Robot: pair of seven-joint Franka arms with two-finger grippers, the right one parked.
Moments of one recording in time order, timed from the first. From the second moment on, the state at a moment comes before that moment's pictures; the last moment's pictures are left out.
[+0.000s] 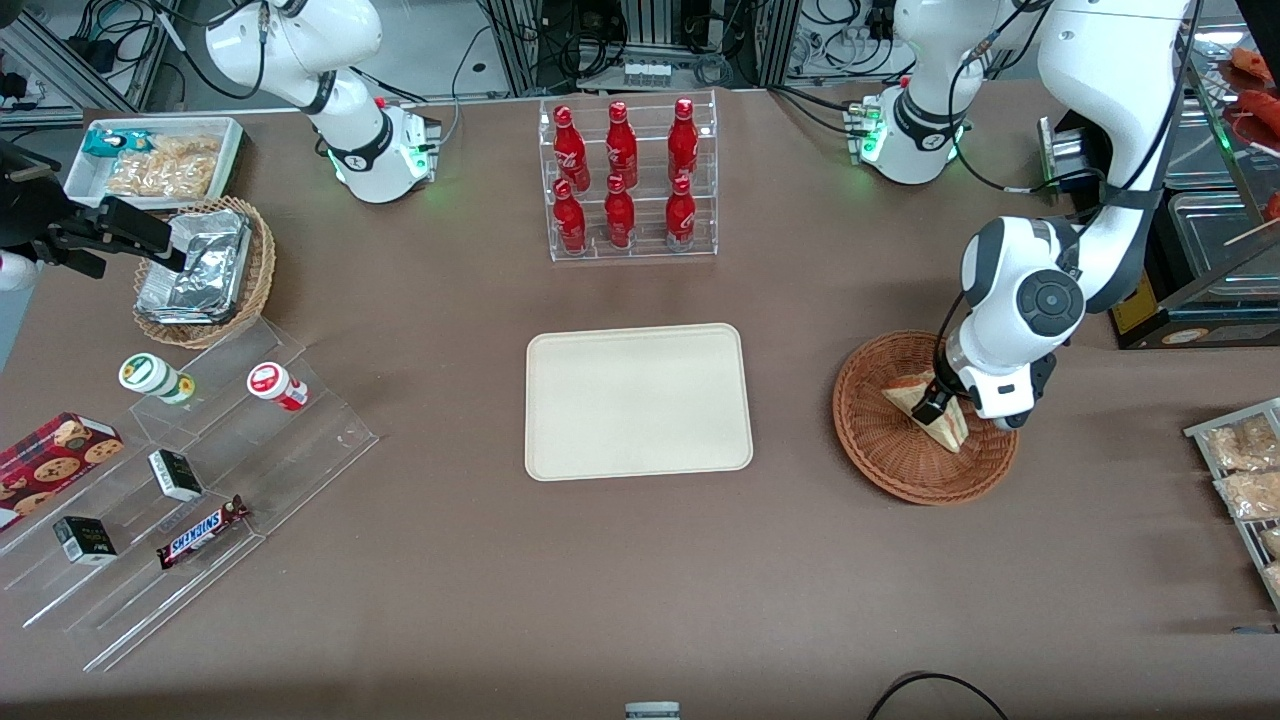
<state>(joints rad) -0.05 0.25 -0.10 -2.23 0.06 2.42 -1.17</state>
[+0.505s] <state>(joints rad) -0.05 0.25 -0.10 -2.23 0.05 2.41 -1.23</state>
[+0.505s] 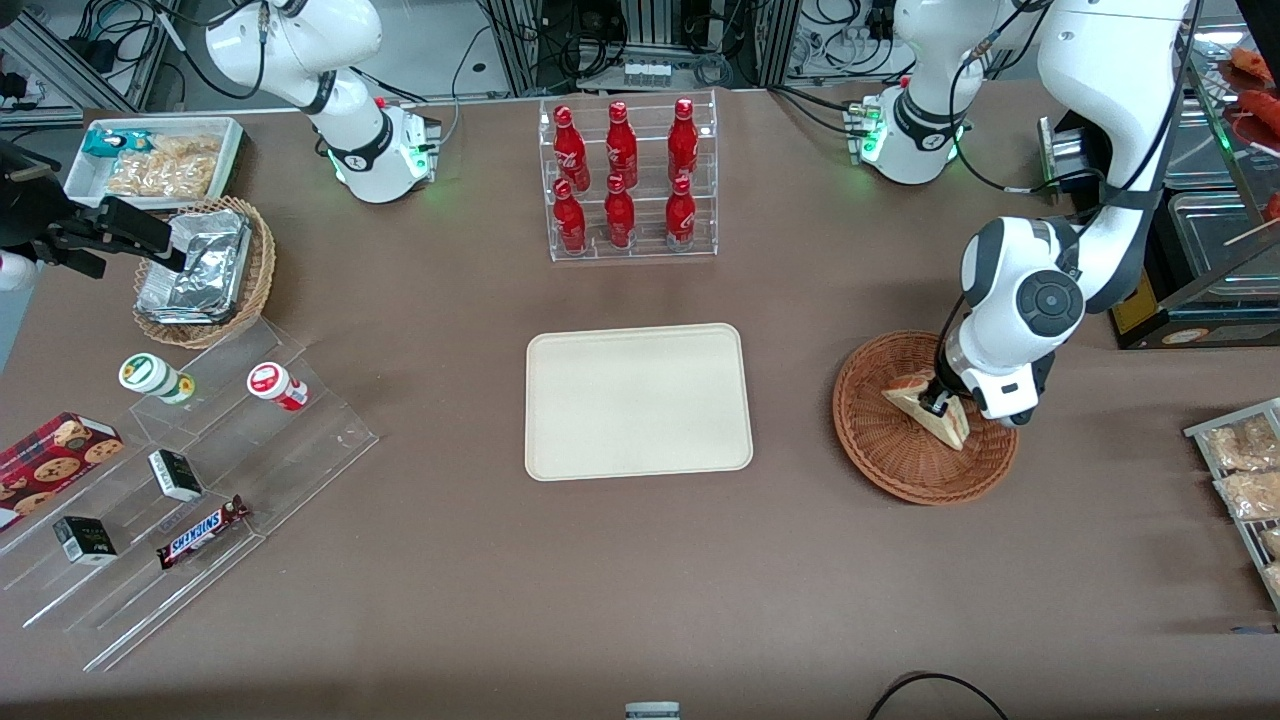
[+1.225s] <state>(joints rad) -0.16 0.35 -0.15 -1.82 0.03 1.92 -0.61</state>
